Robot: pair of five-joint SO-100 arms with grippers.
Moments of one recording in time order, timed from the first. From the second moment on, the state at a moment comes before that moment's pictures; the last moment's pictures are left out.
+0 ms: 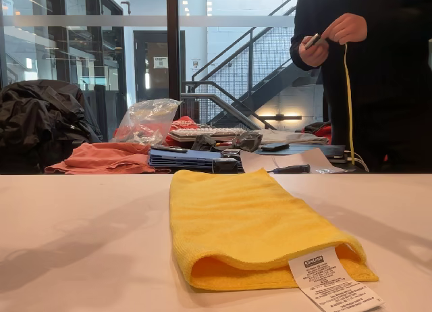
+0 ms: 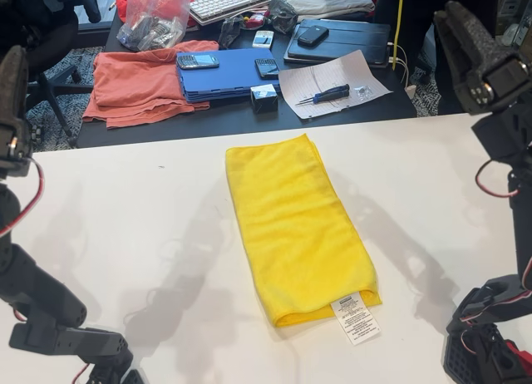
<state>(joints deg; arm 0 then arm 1) -40.3 125.2 51.7 27.8 -29.4 18.0 111.4 19.7 66.3 25.6</state>
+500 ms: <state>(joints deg) -41.1 125.2 51.7 27.8 -29.4 18.0 111.4 19.7 66.3 25.6</state>
